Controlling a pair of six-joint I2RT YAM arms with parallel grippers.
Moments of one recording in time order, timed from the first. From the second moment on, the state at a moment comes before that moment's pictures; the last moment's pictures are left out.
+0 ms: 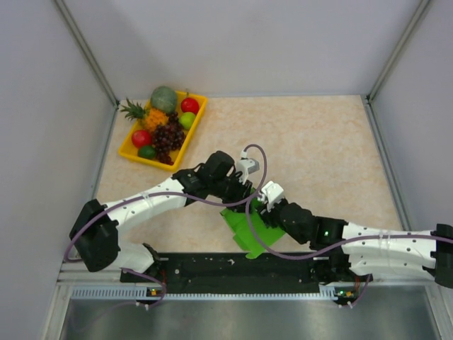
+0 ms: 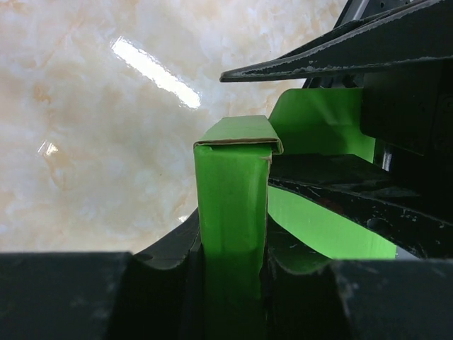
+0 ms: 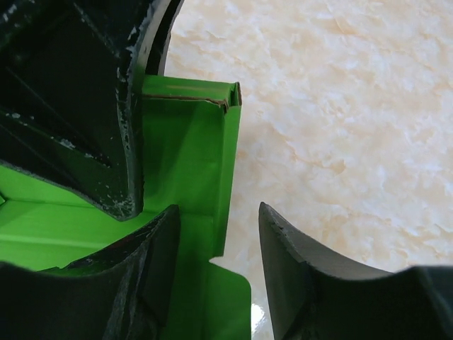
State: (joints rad) left arm -0.85 1.39 1.00 -0.38 0.49 -0.27; right arm 1.23 0.88 0.45 0.03 0.52 0.05
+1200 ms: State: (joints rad) left arm -0.71 1.28 0.79 -0.16 0.34 -0.42; right arm 0.77 0.76 0.53 -0.17 0.11 0.81
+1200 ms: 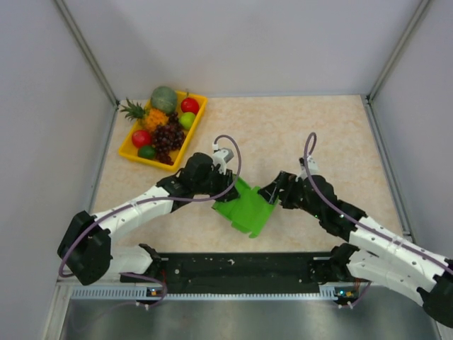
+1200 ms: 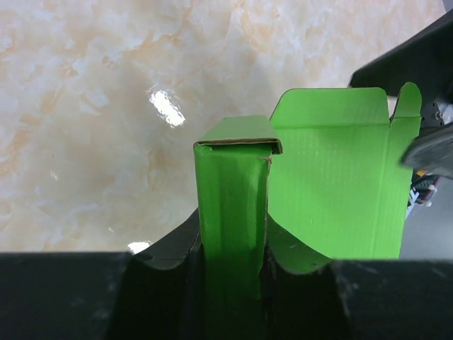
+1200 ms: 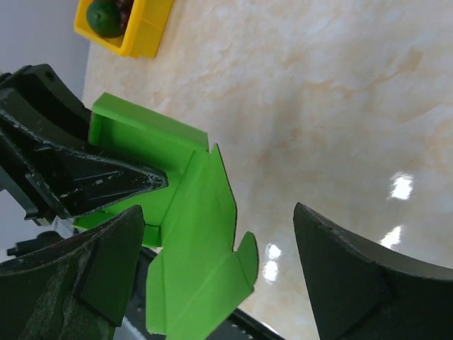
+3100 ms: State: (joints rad) left arm -0.31 1.21 0.50 0.11 0.64 -0.63; right arm 0.74 1.70 1.36 -0.74 -0.14 -0.19
